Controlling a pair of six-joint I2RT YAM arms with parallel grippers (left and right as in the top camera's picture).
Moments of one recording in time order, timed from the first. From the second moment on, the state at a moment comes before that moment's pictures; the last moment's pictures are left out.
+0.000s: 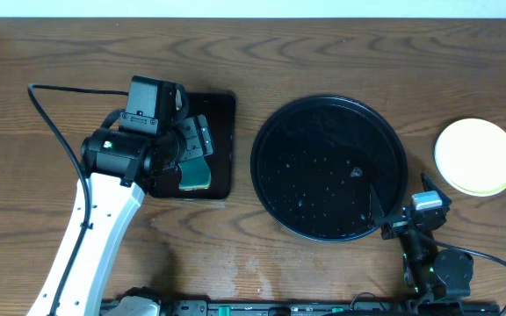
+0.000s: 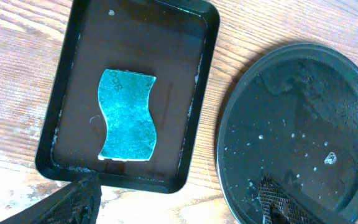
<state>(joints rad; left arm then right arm) -0.23 1.31 1.28 -1.02 0.07 -0.47 0.06 0.01 0.01 -0.06 -0.14 -0.07</state>
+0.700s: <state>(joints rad) -0.04 0.40 0.71 -0.49 -0.04 -0.29 0.06 0.01 0.01 -0.06 -0.14 -0.07</state>
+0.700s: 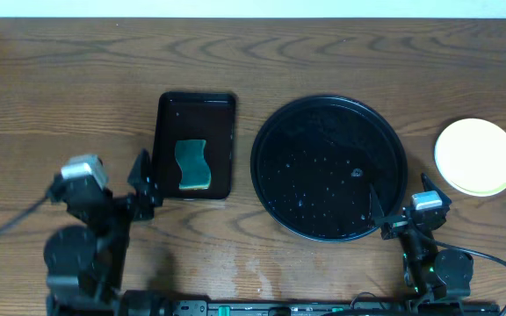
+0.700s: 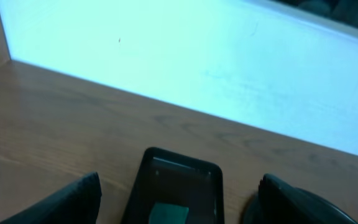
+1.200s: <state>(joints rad) -0.03 0.01 0.27 -0.25 -0.03 -0.27 0.06 0.01 0.01 -0.06 -0.14 -0.07</state>
